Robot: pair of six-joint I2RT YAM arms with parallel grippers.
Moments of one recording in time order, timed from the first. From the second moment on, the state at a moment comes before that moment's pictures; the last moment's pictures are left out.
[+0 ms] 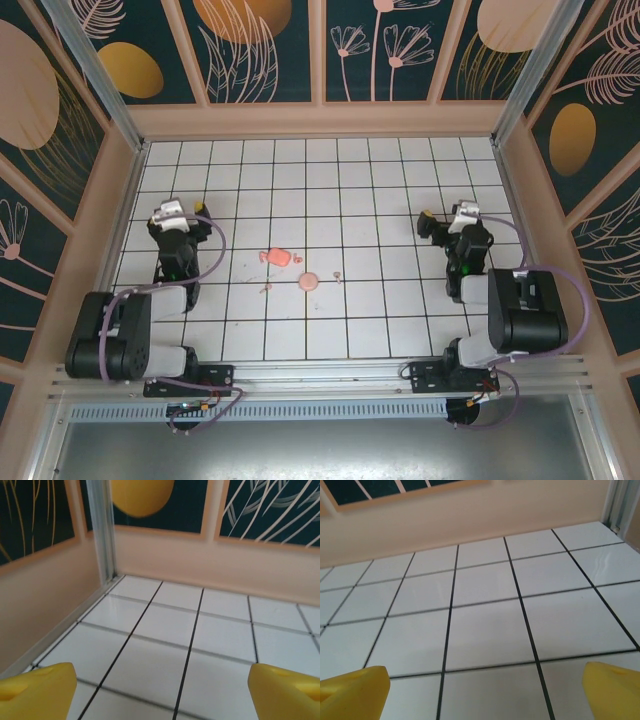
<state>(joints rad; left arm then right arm) -0.05 1.34 0.33 0.92 -0.31 -0.11 -0.05 1.44 0.34 0.86 -0.10 0.13</state>
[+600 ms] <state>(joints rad) -0.20 1.27 0.72 0.04 -0.09 -0.34 0.57 1.41 1.07 -0.35 0.02 0.40</state>
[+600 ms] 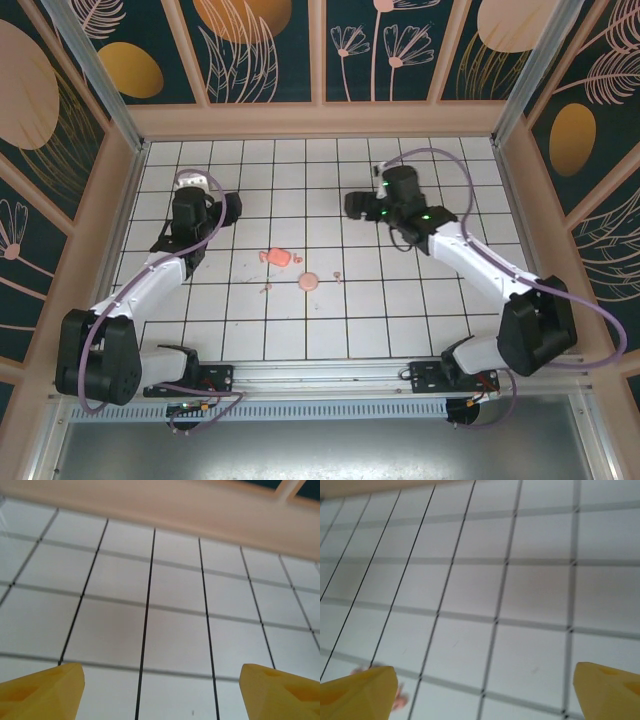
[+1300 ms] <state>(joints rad) -0.20 1.31 0.72 -0.10 -0.05 -0.37 0.93 1.83 1.35 -0.77 -0.05 0.33</state>
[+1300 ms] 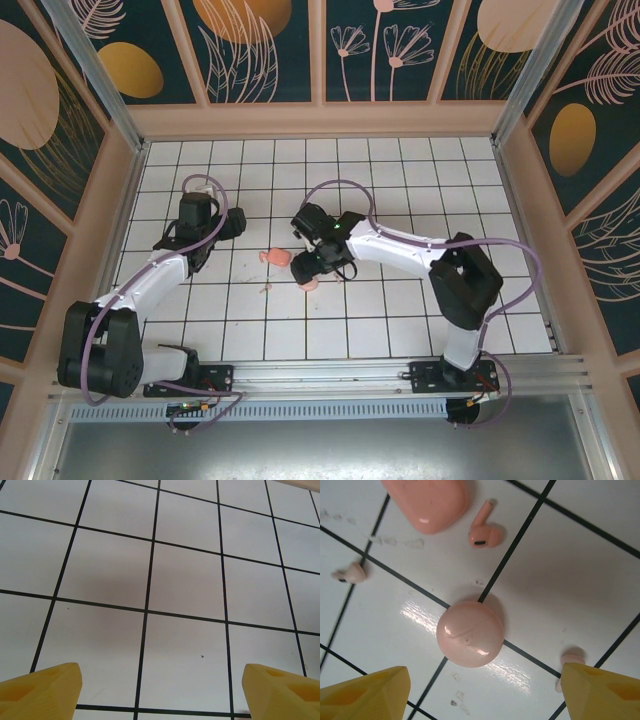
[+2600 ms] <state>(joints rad) -0.20 1.32 0.72 -0.10 -0.01 -0.37 0.95 2.01 1.42 -0.76 -0.08 0.17</state>
